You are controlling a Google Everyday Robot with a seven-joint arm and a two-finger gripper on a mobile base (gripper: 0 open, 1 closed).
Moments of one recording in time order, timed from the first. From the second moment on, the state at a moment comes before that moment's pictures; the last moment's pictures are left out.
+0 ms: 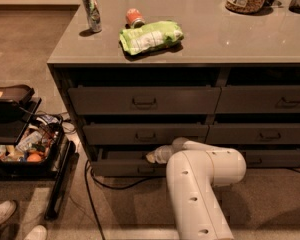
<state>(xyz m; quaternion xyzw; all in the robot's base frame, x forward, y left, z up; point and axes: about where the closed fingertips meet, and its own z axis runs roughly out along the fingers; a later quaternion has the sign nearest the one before) 0.776 -0.017 0.219 -0.32 0.87 0.25 0.30</state>
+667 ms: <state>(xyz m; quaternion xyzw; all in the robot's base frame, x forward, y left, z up) 0.763 -0.011 0.213 -0.34 0.86 0.27 0.28</state>
